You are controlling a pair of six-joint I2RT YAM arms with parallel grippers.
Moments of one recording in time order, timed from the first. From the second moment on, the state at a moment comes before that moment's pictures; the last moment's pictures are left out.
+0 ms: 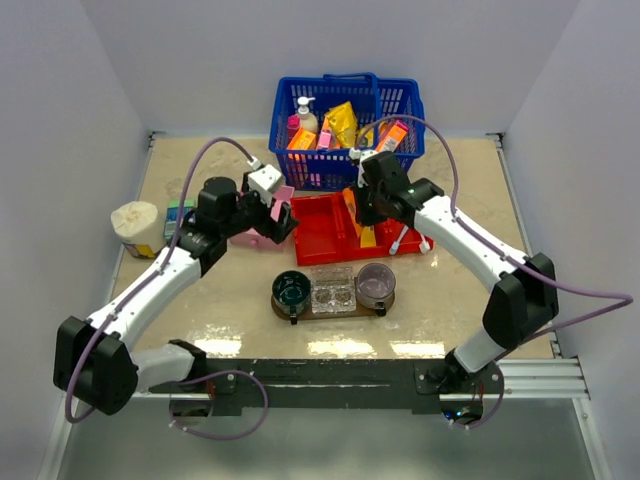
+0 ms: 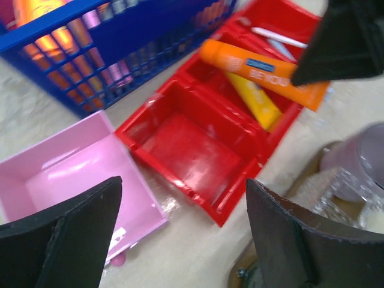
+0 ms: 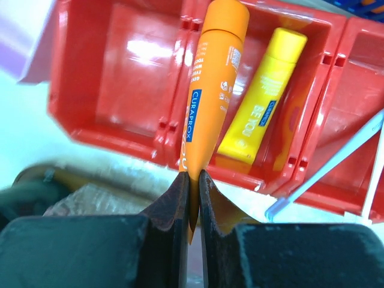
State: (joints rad) left arm -0.41 1.21 0.92 -0.08 0.31 0.06; right arm 0.57 1.60 1.38 -0.64 0.06 0.22
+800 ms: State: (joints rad) left arm -0.69 1.00 0.72 0.08 0.39 0.59; right arm 0.59 1.54 1.57 -0.94 -0.49 0.10
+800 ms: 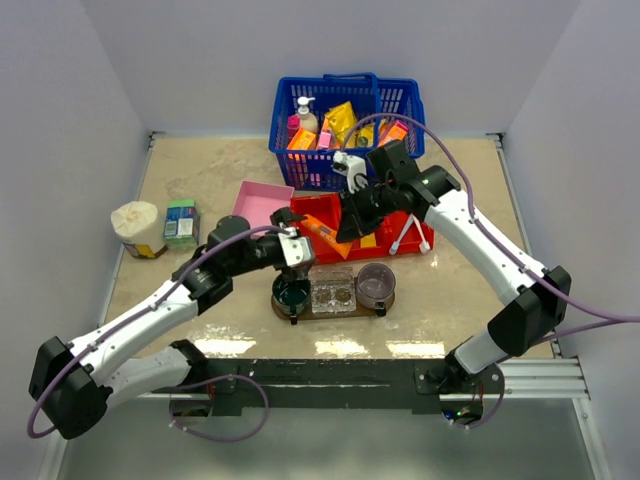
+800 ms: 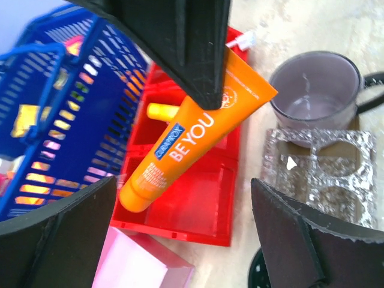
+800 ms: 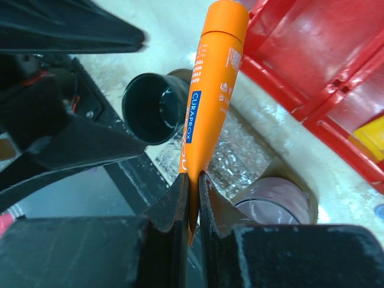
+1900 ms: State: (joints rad) left arm -0.74 1.08 0.72 0.00 0.35 0.64; right arm 0.66 1.55 1.54 -0.96 -0.59 0.06
